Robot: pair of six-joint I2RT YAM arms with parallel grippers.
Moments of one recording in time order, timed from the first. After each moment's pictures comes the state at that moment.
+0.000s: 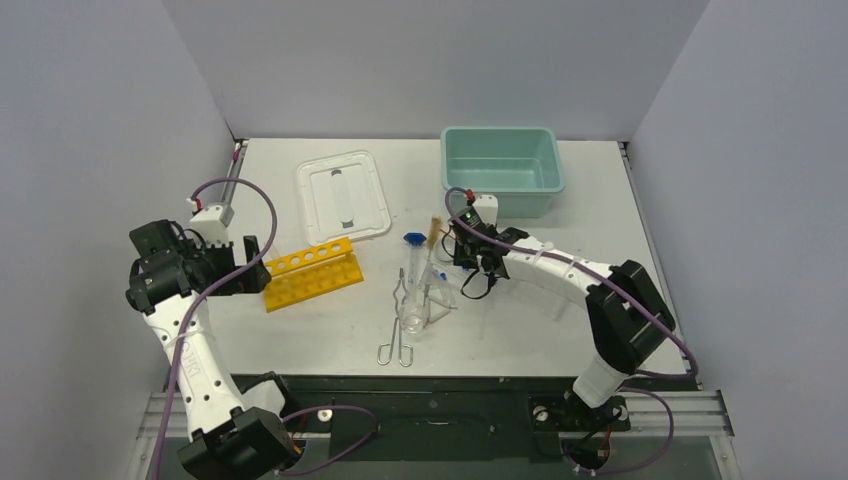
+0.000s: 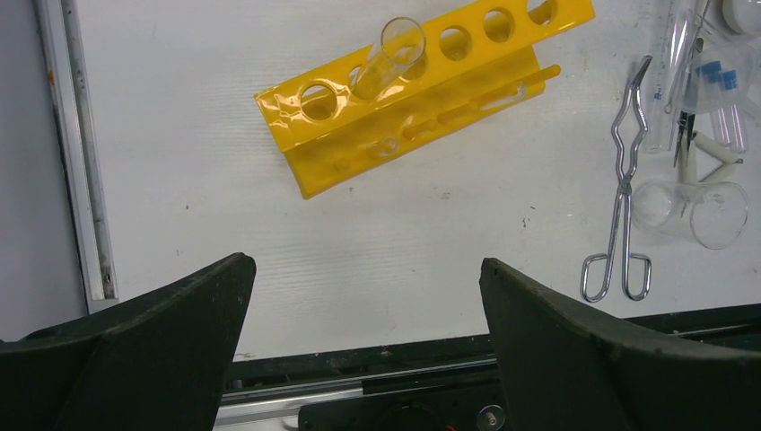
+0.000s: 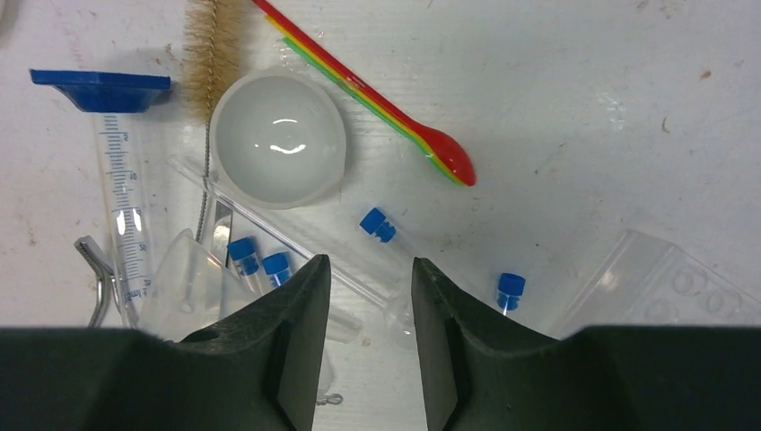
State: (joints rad) left arm 0.54 0.98 1.10 -1.09 0.49 0.36; right arm 0.69 1.63 1.08 -0.40 0.39 0.62
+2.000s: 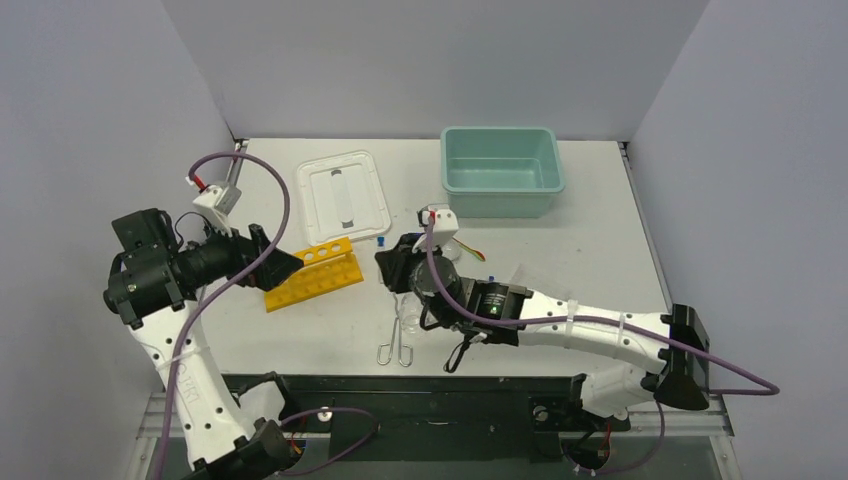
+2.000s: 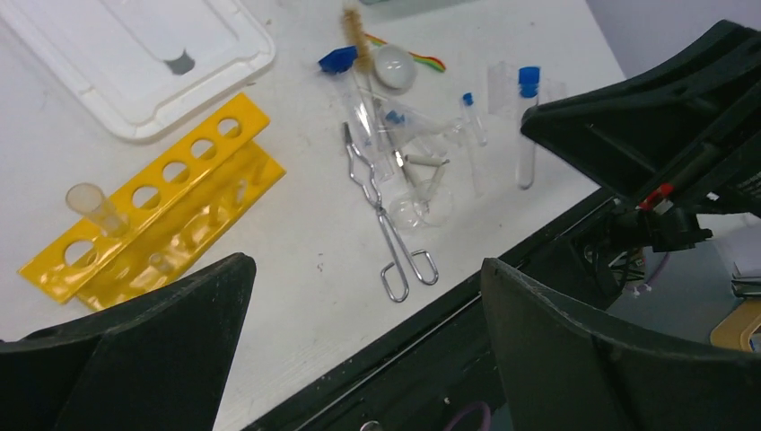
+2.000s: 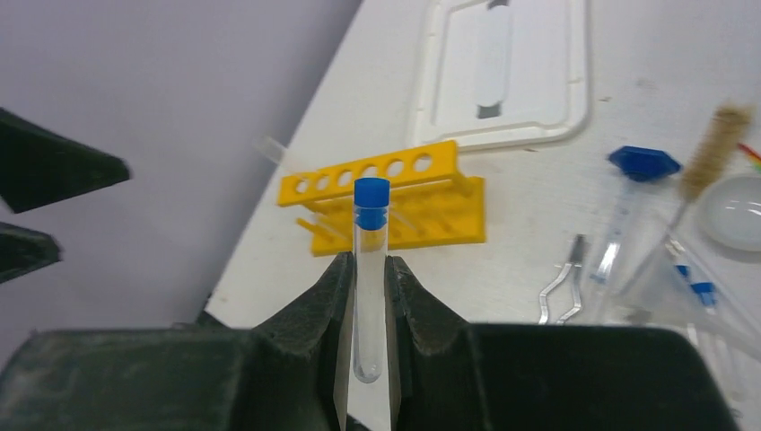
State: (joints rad) left arm 0.50 0.98 1.40 -1.38 0.99 0.41; right arm 1.20 1.36 1.14 -0.10 0.61 0.68
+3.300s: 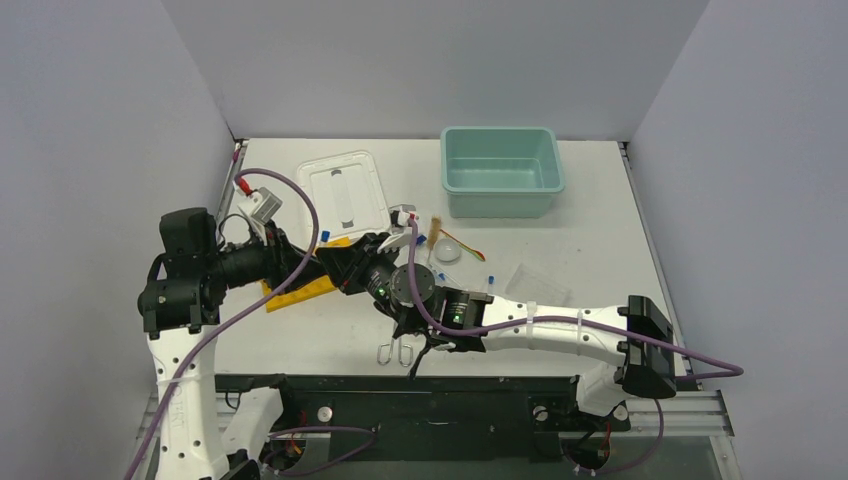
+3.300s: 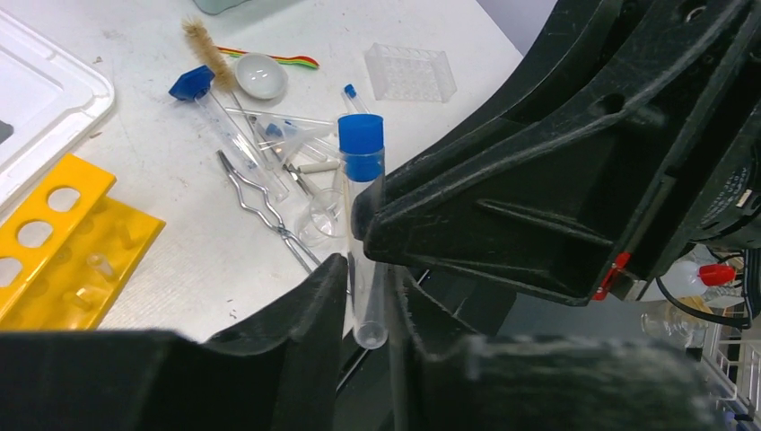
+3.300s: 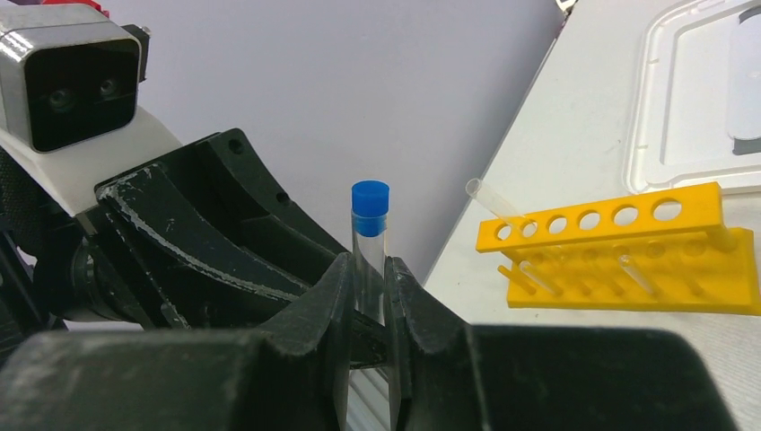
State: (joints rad) left arm 0.14 0.87 1.23 -1.06 1.05 0.11; right arm 1.34 1.55 1.27 0.34 0.57 0.79
